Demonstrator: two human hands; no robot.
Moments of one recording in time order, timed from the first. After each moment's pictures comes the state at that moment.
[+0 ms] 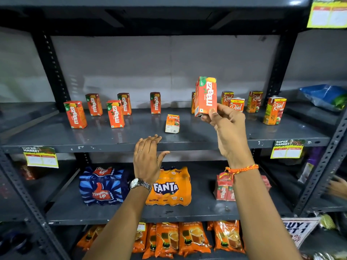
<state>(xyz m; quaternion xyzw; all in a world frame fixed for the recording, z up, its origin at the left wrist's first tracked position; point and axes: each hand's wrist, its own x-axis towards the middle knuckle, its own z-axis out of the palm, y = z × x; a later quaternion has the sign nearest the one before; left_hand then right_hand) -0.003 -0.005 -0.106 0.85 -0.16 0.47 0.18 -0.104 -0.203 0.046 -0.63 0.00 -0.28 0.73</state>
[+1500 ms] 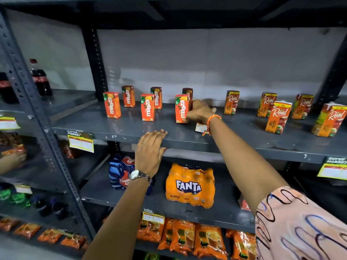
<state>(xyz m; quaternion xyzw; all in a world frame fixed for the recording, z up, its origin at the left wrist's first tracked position) 0.002 0.077 -0.096 0.88 -0.15 0.42 0.13 0.082 -0.114 0.048 -0.95 -0.06 -0.09 0.28</state>
